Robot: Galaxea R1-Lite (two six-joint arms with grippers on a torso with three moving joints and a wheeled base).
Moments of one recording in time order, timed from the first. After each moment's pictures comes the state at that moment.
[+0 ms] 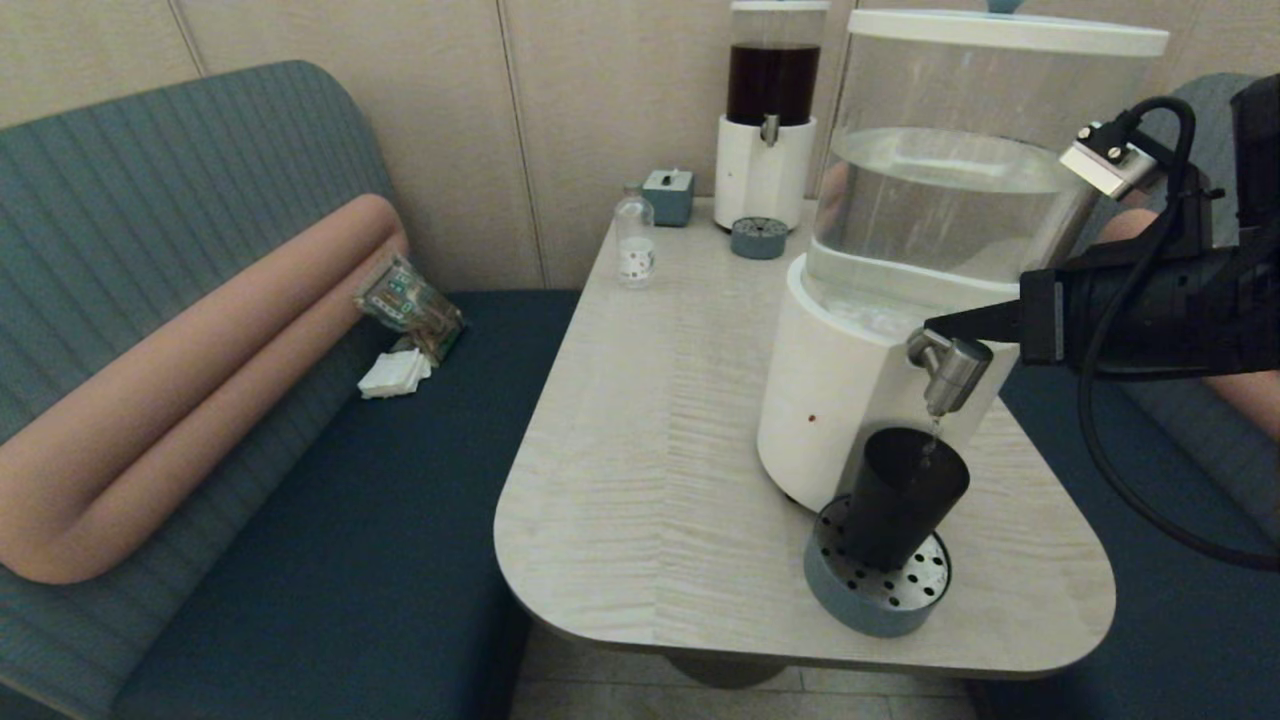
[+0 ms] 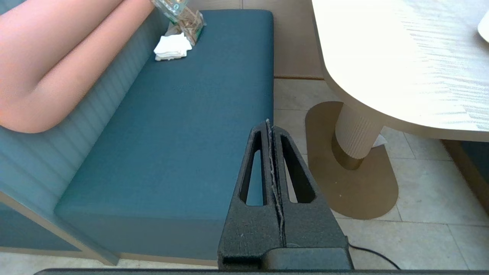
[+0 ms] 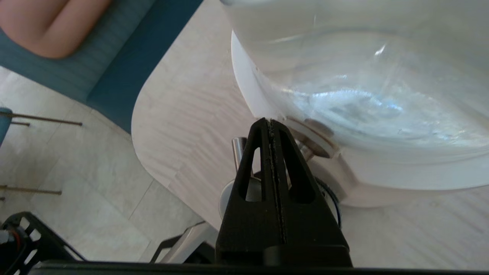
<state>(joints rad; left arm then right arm) -0.01 0.00 0.00 -0.01 0.02 -0.01 0.27 1.52 -1.29 0.17 0.32 0.13</state>
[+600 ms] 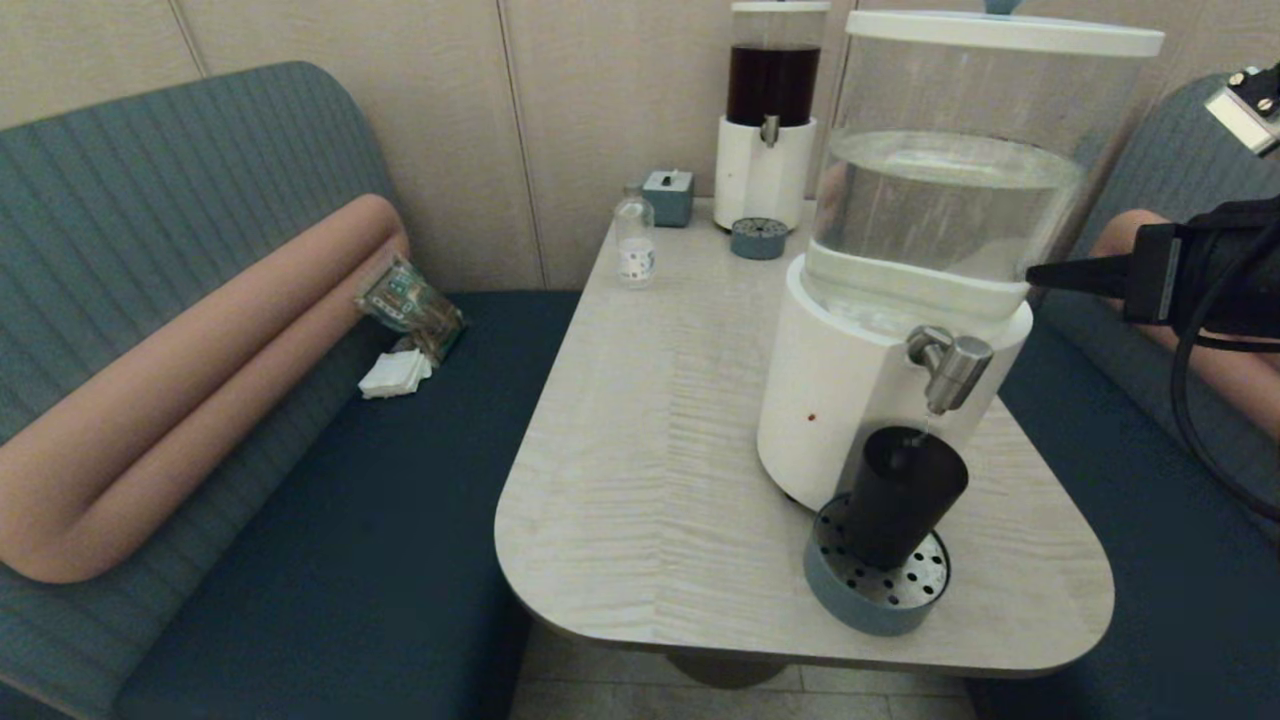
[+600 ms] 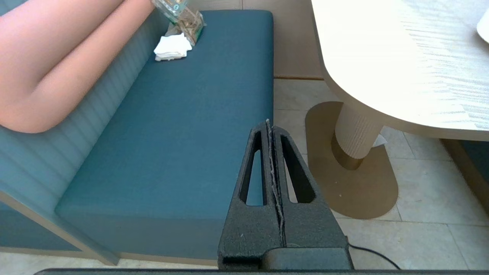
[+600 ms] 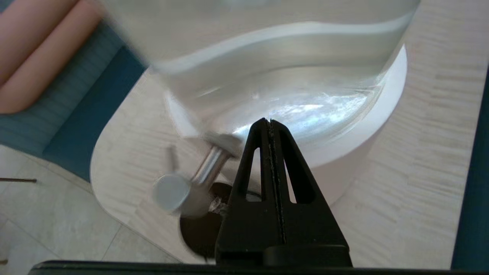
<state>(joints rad) -0.01 0.00 0.00 -0.01 0.02 -0.01 0.09 1.42 -1.22 0.06 0.31 0.12</state>
